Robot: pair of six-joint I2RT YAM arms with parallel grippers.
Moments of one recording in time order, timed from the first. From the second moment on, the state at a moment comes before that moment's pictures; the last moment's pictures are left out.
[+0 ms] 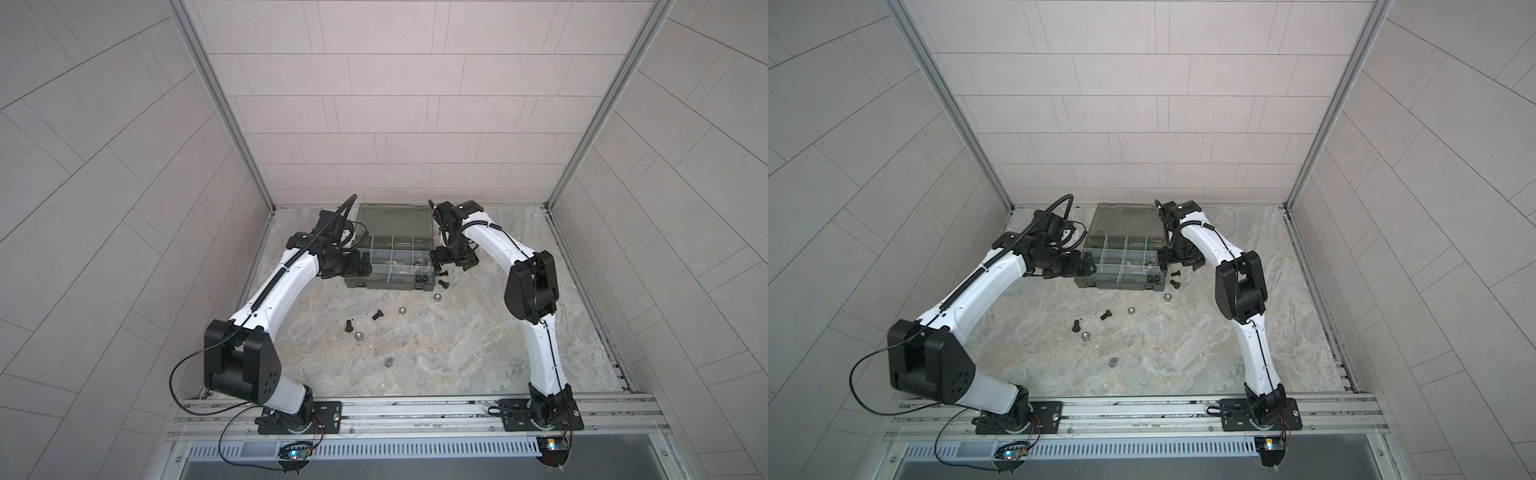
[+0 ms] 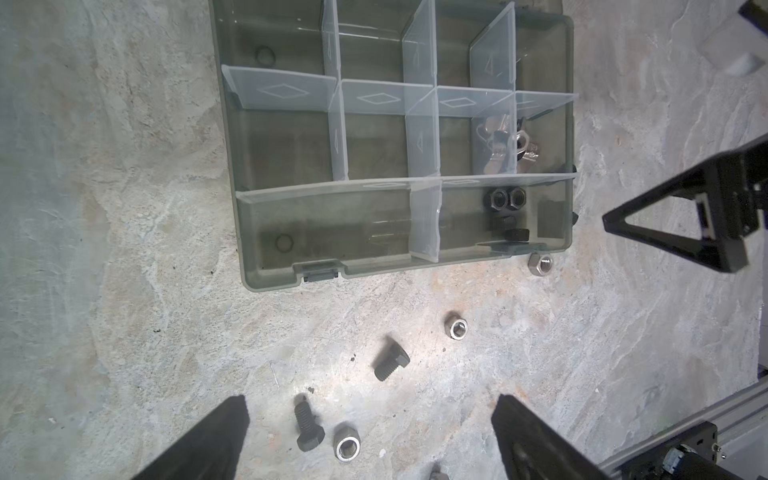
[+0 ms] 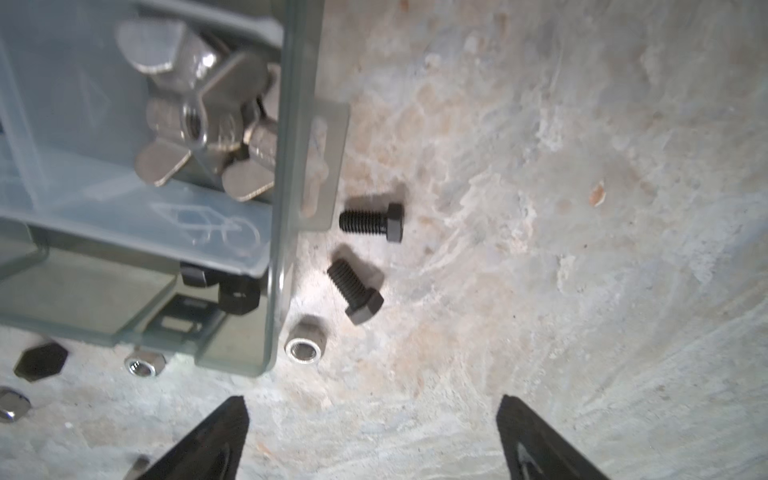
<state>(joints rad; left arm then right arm) -0.25 1.50 1.31 -0.95 0.24 -0.23 0.40 2.18 2.03 -1.41 -0.05 0.27</state>
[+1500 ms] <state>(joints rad) -0.60 1.71 1.00 -0.63 -0.02 -0.30 0.32 1.71 1.52 -1.35 -0.10 0.23</state>
